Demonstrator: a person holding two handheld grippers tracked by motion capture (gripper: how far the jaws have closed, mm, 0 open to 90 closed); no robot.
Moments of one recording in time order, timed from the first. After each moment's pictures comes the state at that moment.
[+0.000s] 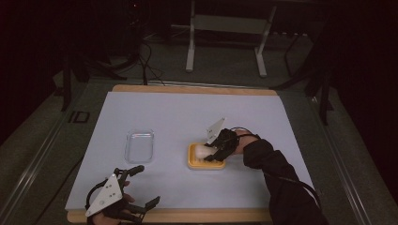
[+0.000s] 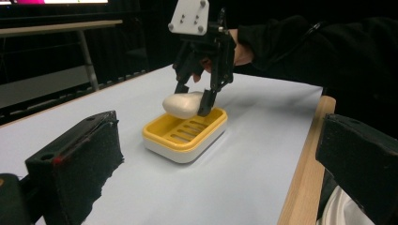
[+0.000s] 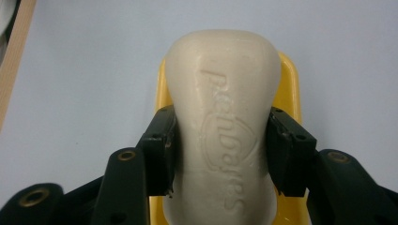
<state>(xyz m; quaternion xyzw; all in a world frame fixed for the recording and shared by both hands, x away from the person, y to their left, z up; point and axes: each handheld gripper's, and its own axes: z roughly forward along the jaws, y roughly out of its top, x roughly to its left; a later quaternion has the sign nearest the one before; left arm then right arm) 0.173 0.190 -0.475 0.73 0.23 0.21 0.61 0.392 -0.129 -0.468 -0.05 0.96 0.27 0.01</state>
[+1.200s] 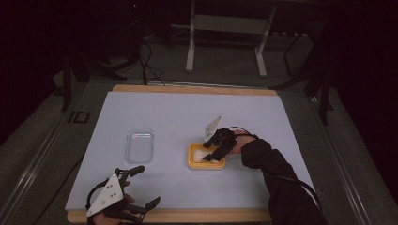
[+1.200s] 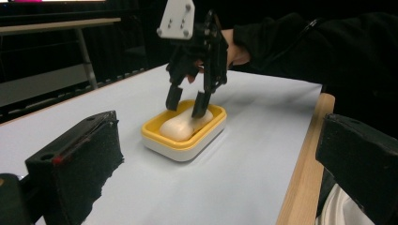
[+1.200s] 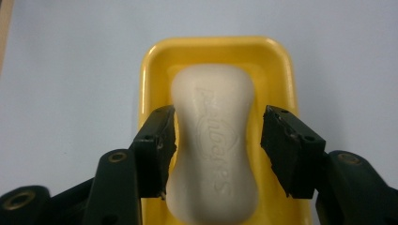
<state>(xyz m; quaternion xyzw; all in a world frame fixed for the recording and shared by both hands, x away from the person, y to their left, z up) 0.173 0.189 -0.476 0.73 0.22 0.21 0.61 0.399 -0.123 -0.471 -0.01 0.97 0.26 0.00</state>
